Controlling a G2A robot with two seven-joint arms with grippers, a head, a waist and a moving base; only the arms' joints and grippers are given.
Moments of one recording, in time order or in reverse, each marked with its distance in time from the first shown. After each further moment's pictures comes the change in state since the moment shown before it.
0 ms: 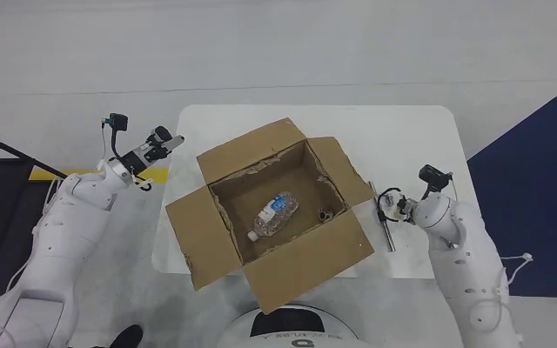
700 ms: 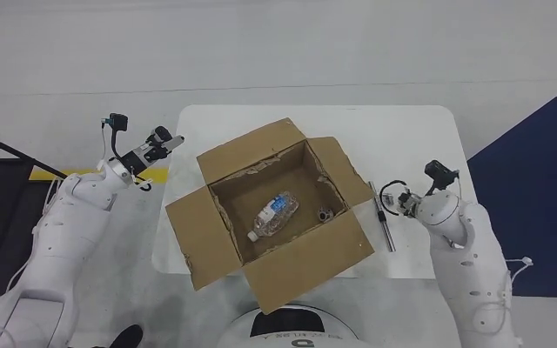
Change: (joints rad) left arm 0.000 0.000 0.000 0.000 0.000 0.000 0.000; right arm -0.079 -0.030 0.090 -0.170 0.106 0.065 -0.065
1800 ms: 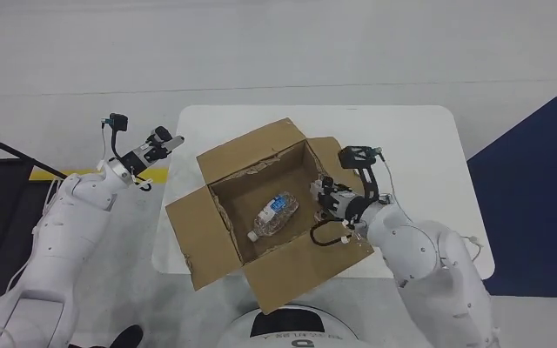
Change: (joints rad) left arm 0.000 0.000 0.000 0.000 0.000 0.000 0.000; right arm 0.097 -0.036 -0.430 -0.340 0.089 -0.328 -0.044
